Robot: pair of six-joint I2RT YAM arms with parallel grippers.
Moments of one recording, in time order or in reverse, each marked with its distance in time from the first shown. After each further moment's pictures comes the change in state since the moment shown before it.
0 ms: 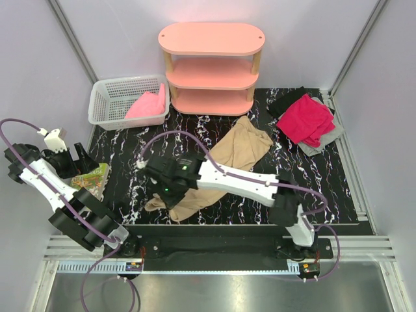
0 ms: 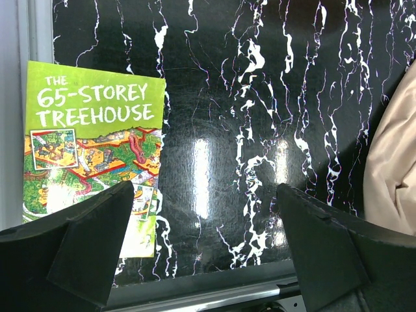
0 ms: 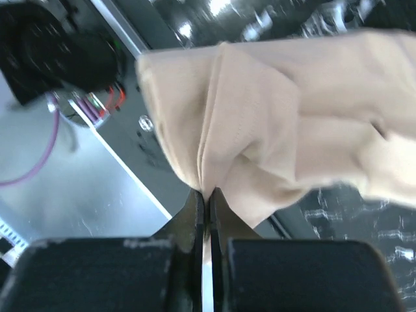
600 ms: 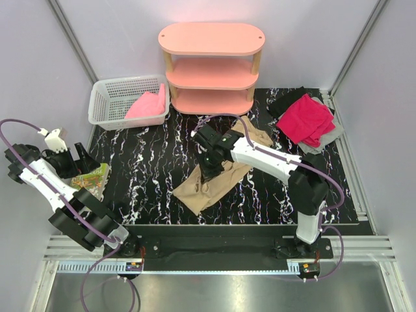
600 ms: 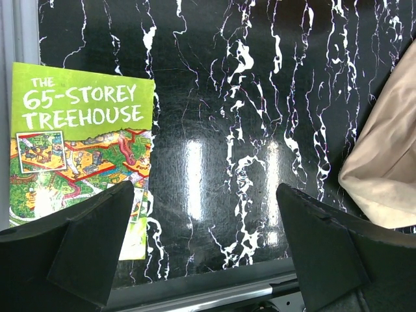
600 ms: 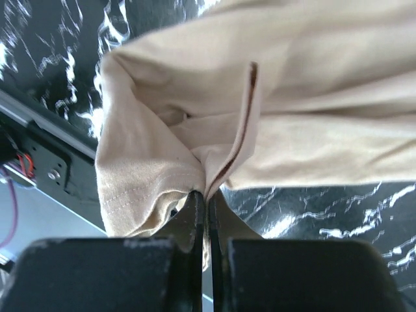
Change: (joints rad) left arm 0.000 0.000 0.002 -0.021 0.026 0.001; right arm -0.397 -0.257 -0.588 0.250 -0.105 0.038
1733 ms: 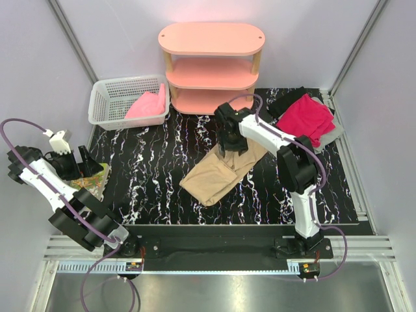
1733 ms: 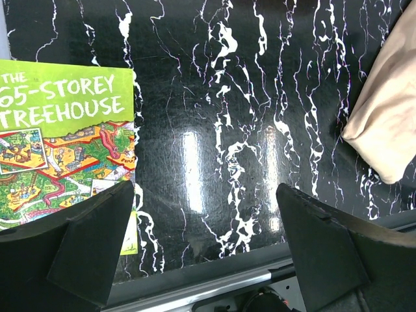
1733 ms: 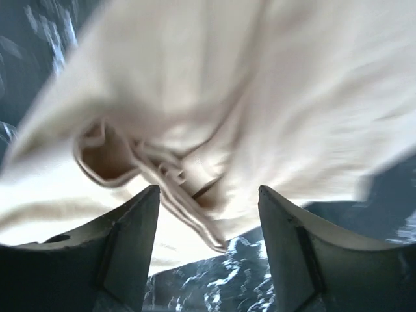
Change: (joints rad) left arm 0.000 0.000 0.000 -0.089 0.019 0.103; right arm -0.294 0.237 0.174 -0.090 0.257 -0.027
